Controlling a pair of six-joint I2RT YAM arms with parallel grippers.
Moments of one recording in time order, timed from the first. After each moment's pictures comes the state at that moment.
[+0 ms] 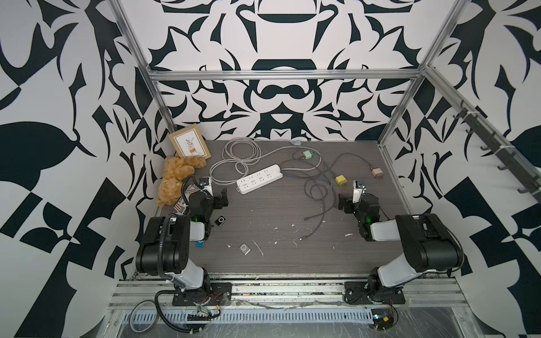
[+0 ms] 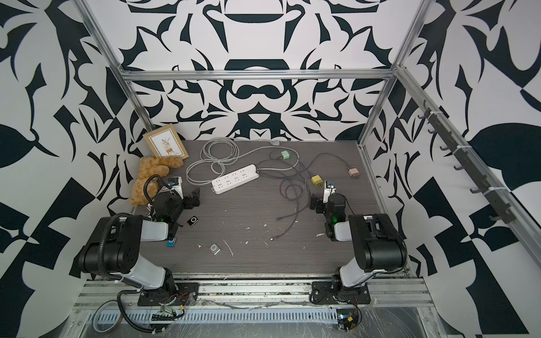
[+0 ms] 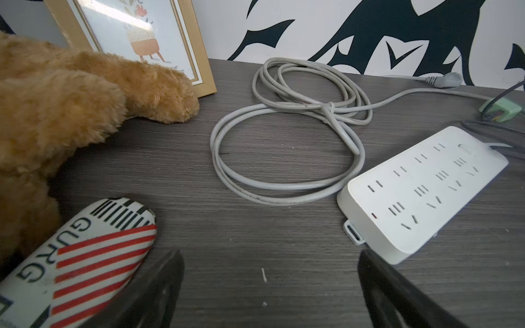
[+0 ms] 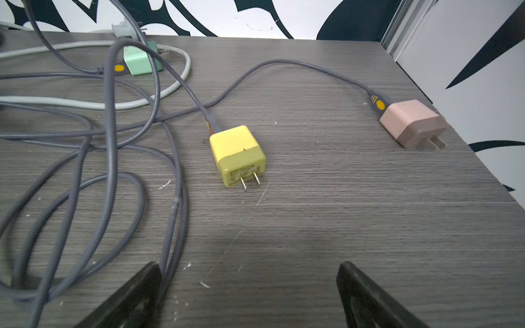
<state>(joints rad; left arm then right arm) 0.03 1.56 0.36 0.86 0.12 -0.06 0.04 1.56 0.33 0.79 0.03 0.01</state>
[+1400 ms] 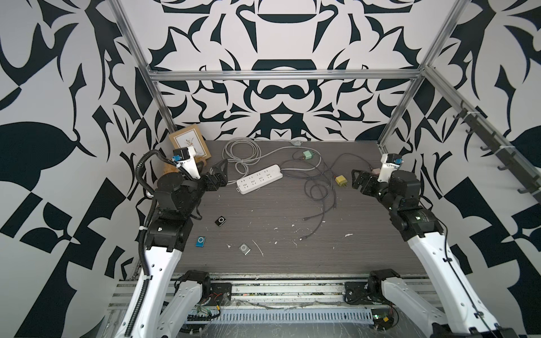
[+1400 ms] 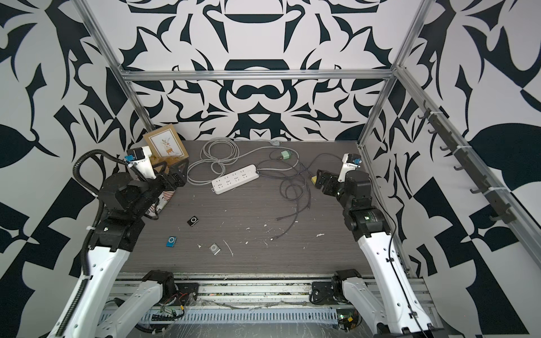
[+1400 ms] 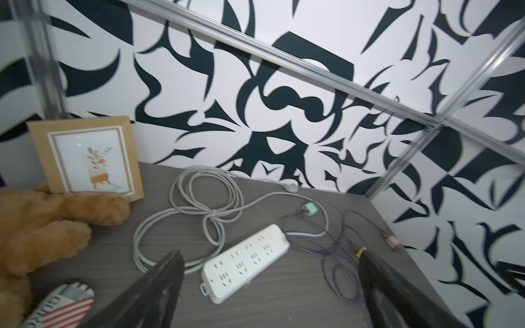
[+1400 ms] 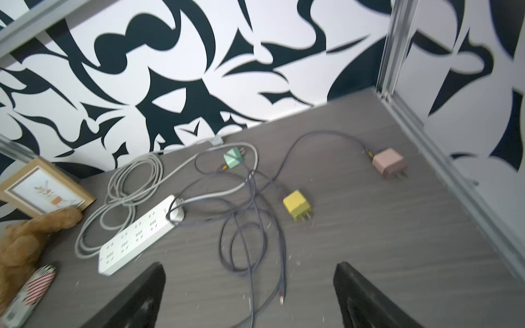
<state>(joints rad) -0.20 0.78 0.99 -0.36 0.17 -0.41 0.10 0.90 0.94 -0.56 -0.07 0.43</state>
